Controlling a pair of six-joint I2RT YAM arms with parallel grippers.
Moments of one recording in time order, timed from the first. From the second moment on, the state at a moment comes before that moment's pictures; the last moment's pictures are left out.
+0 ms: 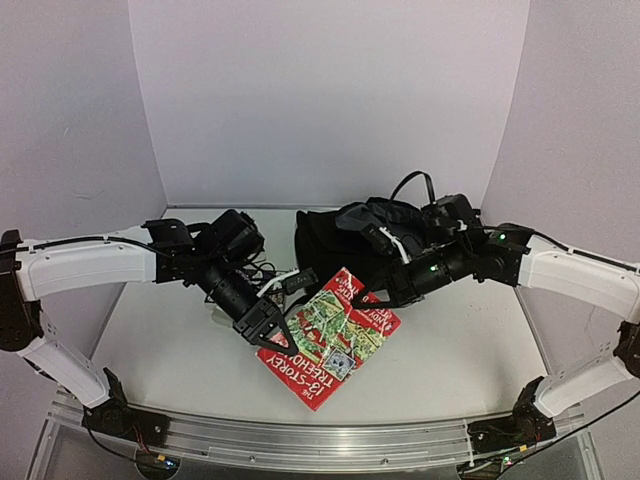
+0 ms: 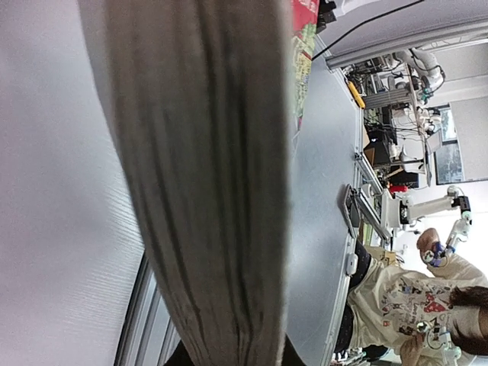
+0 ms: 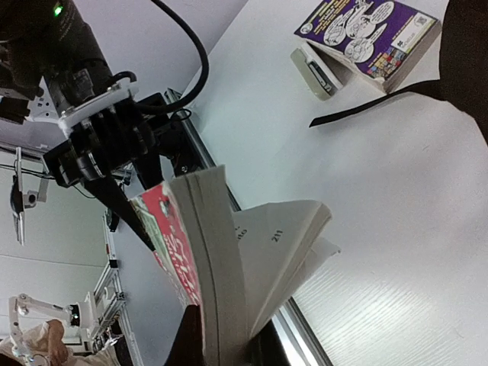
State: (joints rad) left arm -0.98 1.46 1.17 -0.69 0.85 -0.21; right arm 0.81 1.35 1.09 -0.46 -0.68 0.45
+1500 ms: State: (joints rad) left arm -0.69 2.11 1.60 -0.31 0.42 -0.69; right arm 0.81 1.07 1.18 -0.54 0.65 0.65
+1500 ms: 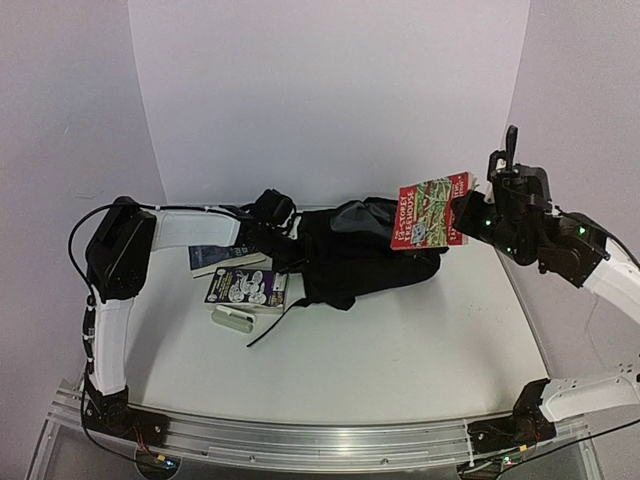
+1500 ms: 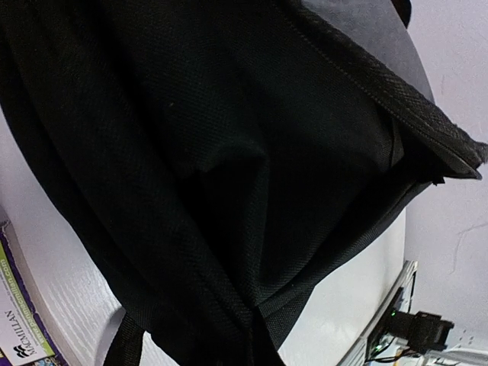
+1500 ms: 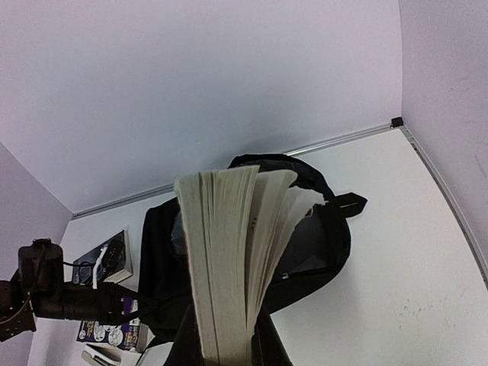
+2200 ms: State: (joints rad) left arm -0.69 1.61 1.17 -0.50 0.37 -0.39; right arm 0.56 1.11 1.01 -0.62 0.24 0.76
